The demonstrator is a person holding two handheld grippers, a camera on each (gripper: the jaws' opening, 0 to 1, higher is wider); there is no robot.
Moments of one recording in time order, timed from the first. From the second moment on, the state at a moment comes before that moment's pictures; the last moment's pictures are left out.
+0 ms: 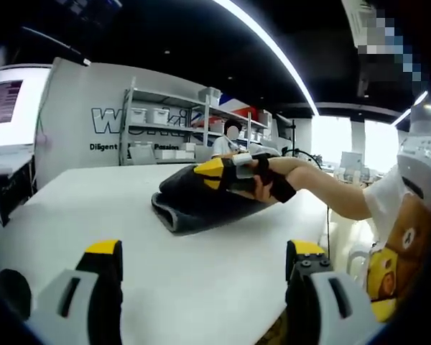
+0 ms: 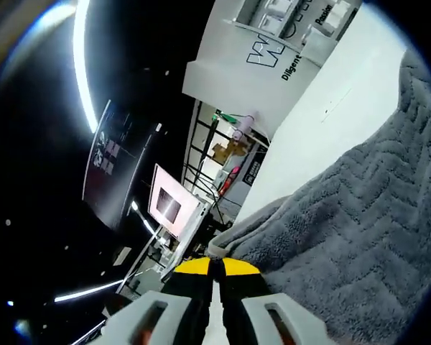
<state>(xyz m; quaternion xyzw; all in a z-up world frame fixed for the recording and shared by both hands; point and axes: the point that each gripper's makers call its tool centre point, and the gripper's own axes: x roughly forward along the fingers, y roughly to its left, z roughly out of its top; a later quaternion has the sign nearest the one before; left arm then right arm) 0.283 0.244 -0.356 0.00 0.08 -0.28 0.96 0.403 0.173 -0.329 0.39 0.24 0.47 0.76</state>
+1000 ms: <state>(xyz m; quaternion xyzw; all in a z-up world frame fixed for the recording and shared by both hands) 0.277 0.242 -0.360 -0.01 0.08 -0.28 0.96 0.408 0.192 -0.380 0.31 0.29 0.46 0.78</state>
